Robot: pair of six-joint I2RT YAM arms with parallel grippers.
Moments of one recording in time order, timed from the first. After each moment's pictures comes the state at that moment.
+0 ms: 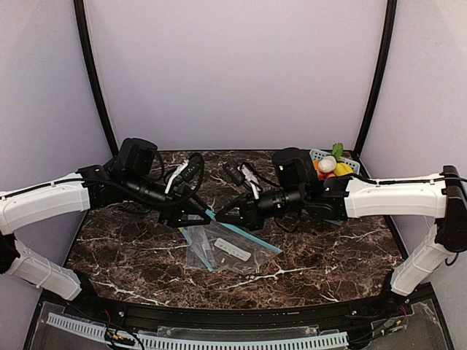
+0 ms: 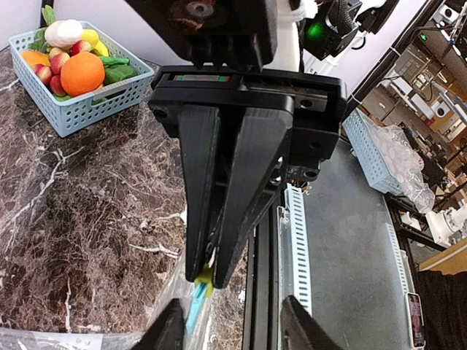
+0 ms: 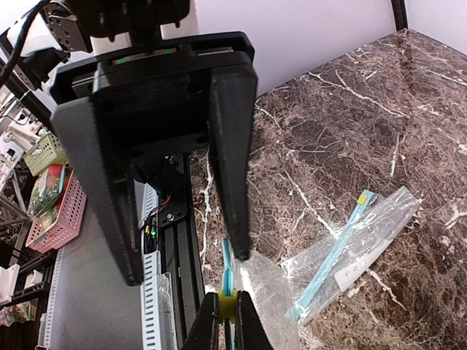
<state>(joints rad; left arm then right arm) -0.73 1.27 0.99 -0.32 0.83 0.01 1.02 1.54 1.09 0.04 -0.54 0.28</state>
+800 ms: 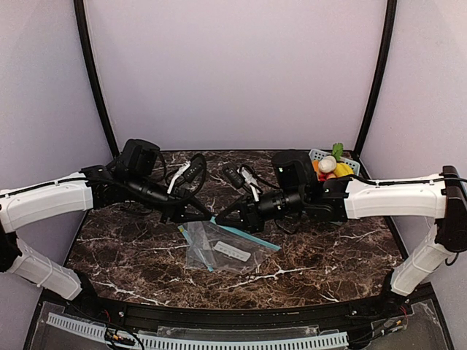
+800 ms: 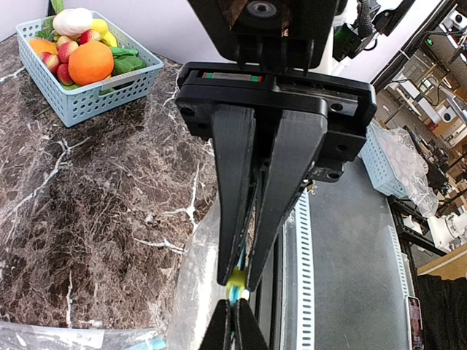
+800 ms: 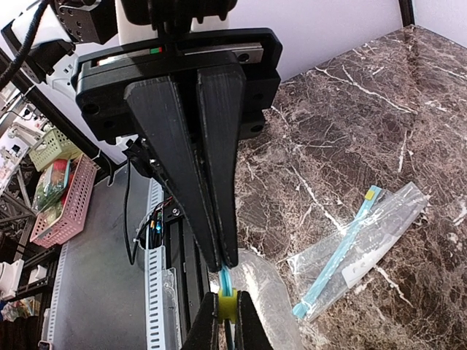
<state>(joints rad) -0.73 1.30 0.99 -0.32 0.83 -0.02 1.02 1.54 1.08 0.04 -0.56 0.28</state>
